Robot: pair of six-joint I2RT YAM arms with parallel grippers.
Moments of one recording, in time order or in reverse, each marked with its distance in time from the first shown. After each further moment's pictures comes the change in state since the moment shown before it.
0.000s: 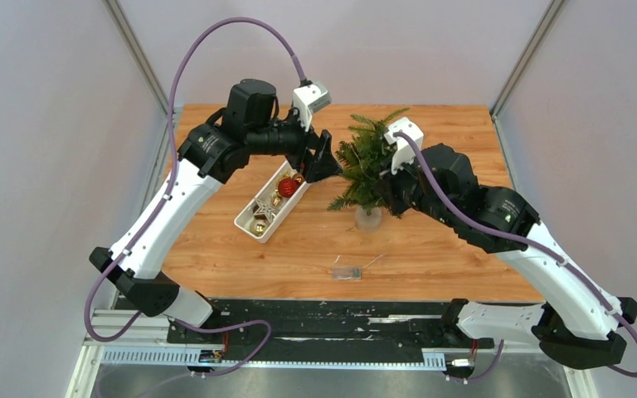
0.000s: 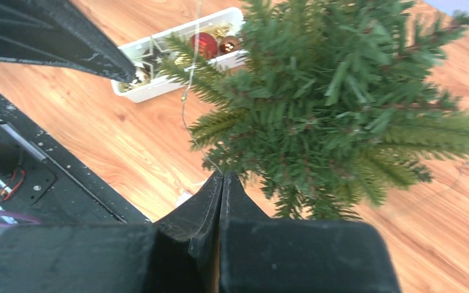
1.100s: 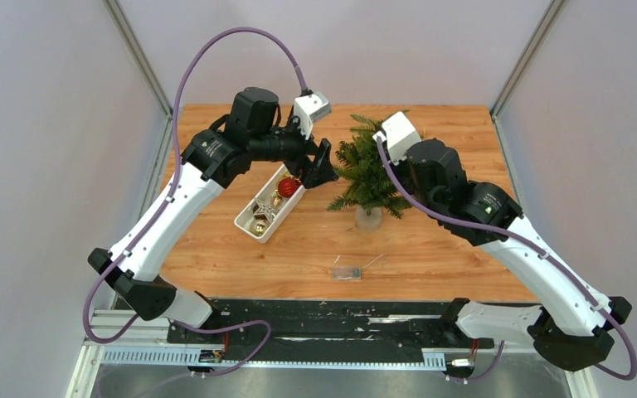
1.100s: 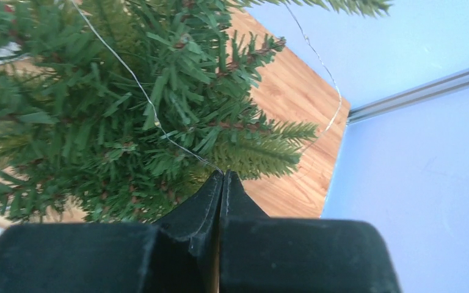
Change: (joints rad) left arm 0.000 -0.026 -0.093 0.018 -0.051 0.051; right arm -0.098 0.036 -0.043 0.063 0.327 -0.412
